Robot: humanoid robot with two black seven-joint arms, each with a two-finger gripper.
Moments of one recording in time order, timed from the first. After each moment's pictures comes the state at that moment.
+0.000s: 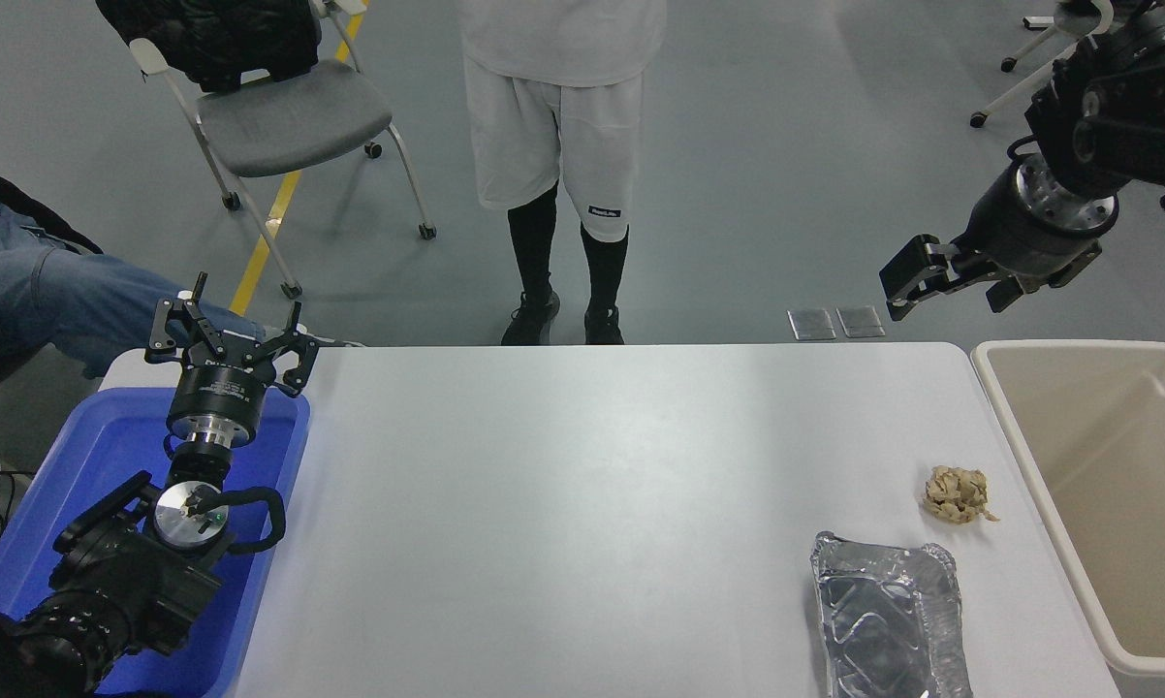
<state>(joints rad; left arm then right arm) -0.65 0.17 -0.93 -0.29 -0.23 -0.69 -0.38 1.96 -0.32 -1.30 0.93 -0.44 0.79 0.23</state>
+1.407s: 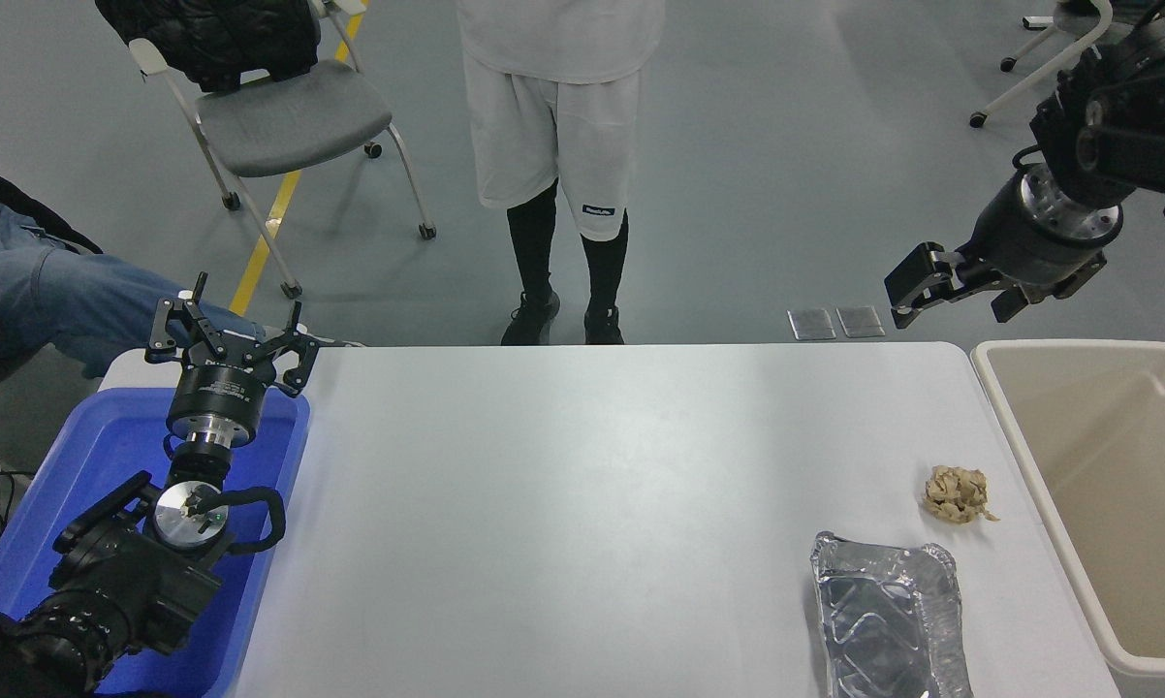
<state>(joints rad) -0.65 0.17 -0.93 -0.29 -0.23 -0.69 -0.38 1.94 -0.32 -1.38 0.94 -0.38 0.79 0.23</state>
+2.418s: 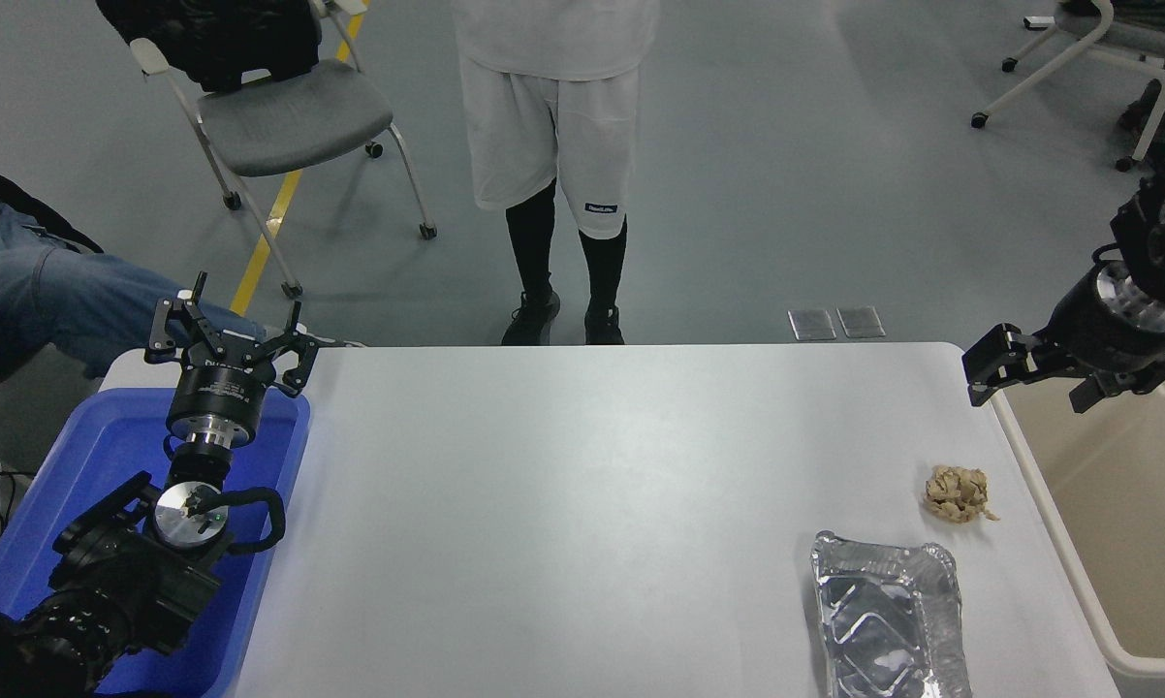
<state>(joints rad) -0.65 0.17 -0.93 -0.29 -0.24 -0.69 -0.38 1.68 -0.47 -1.29 0.86 -0.52 0.79 0.23</state>
